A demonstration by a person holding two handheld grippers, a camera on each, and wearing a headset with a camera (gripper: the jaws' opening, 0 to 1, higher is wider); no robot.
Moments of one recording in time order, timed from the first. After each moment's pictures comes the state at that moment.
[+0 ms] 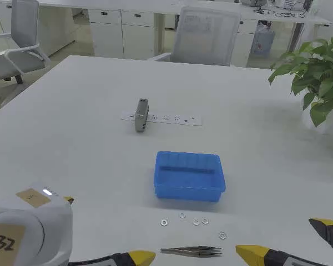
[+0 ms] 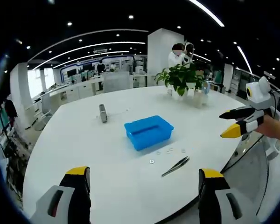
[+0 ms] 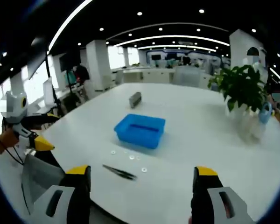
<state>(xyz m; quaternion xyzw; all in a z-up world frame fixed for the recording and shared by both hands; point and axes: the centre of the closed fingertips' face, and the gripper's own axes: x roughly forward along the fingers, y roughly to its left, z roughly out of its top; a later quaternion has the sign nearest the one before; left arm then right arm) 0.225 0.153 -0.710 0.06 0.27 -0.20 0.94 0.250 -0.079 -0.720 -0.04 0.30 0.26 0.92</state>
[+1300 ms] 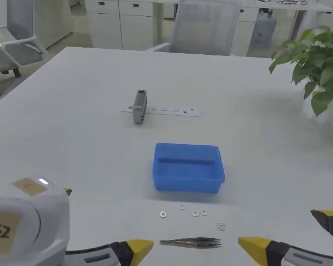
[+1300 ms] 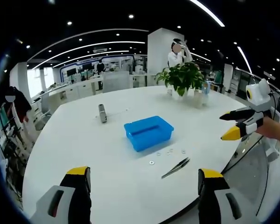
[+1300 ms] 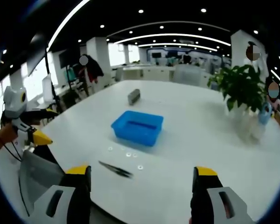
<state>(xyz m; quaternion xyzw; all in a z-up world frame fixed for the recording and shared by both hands) 0.230 0.153 -0.710 0.06 0.28 -0.20 0.94 0.253 -0.087 -0.727 -0.05 0.31 0.26 0.91</state>
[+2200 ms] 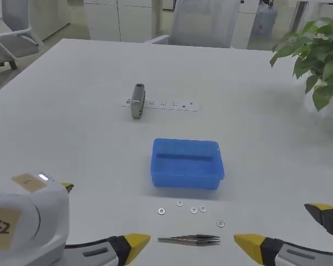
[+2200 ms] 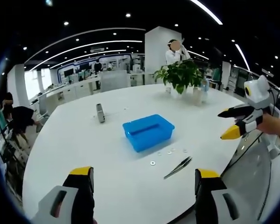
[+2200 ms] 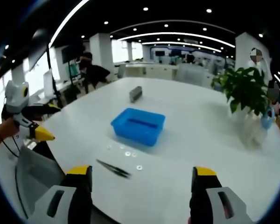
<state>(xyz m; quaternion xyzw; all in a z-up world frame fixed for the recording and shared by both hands) 0.242 0.151 -0.720 0.07 0.28 -0.21 0.93 0.262 -0.084 -0.735 -0.07 0.31 0.27 0.91</state>
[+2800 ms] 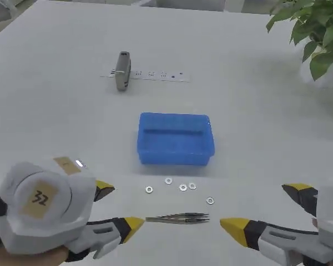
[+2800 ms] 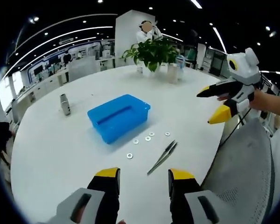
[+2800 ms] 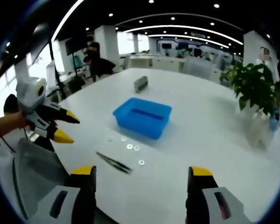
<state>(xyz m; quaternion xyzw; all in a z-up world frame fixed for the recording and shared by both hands) 0.257 0.099 -0.781 0.11 0.35 -0.34 0.86 0.269 -0.076 -0.760 -0.08 0.35 0.30 0.89</state>
